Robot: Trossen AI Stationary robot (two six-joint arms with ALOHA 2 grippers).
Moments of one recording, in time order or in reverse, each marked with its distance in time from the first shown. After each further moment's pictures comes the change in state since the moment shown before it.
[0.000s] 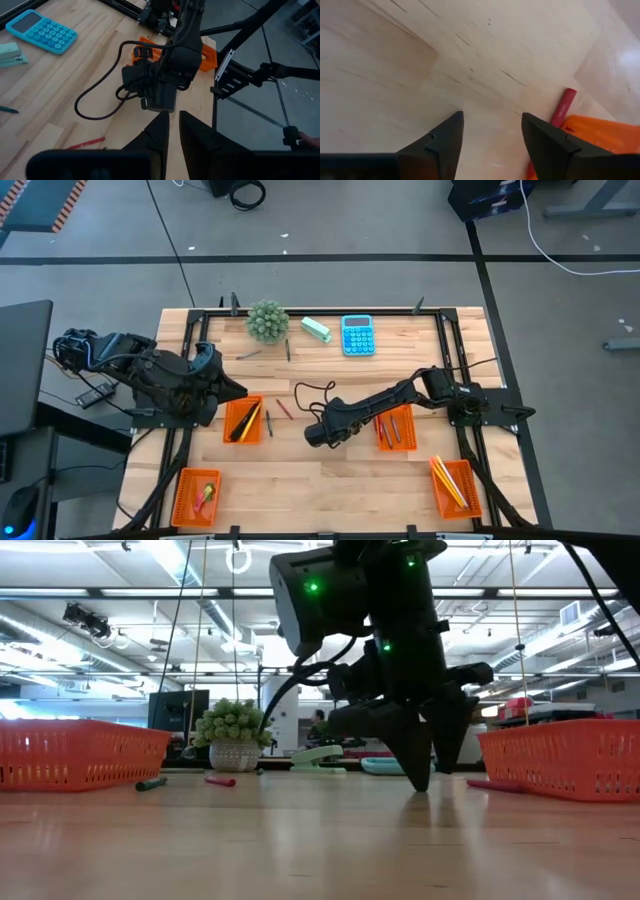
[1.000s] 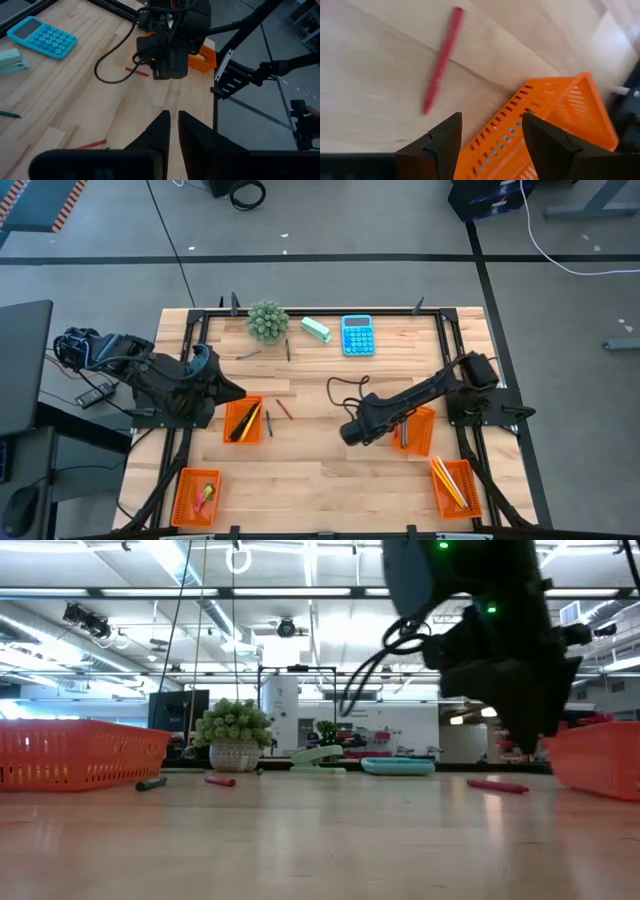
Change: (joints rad) left arm -0.037 -0.005 0.000 0.000 -0.040 0.009; right arm 0.050 -0.359 -0.410 0.012 -0.046 0.130
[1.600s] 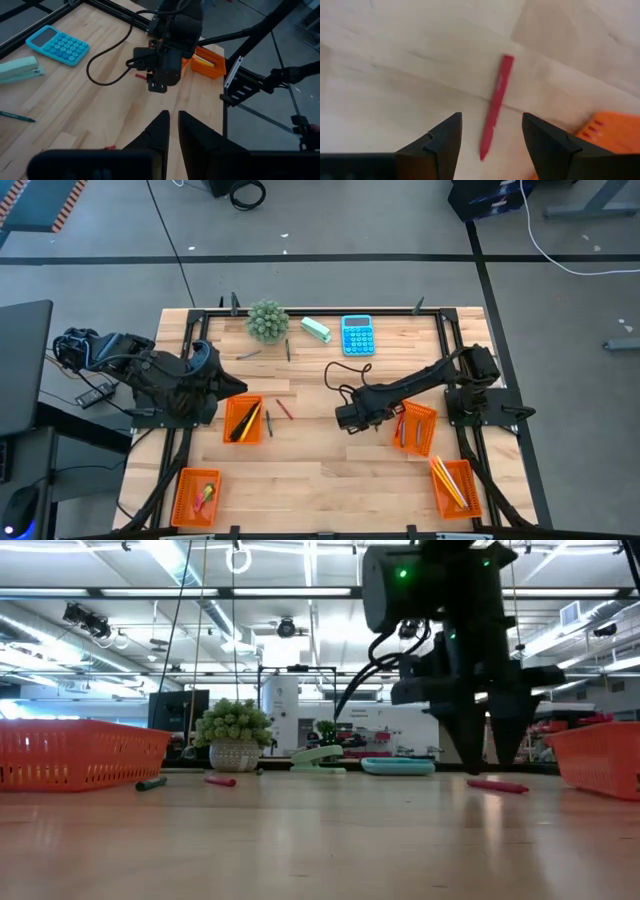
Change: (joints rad) left arm 0.018 0.000 0.000 0.001 -0.040 0.018; right arm -0.109 -0.034 -0.087 0.287 -0.036 0.032
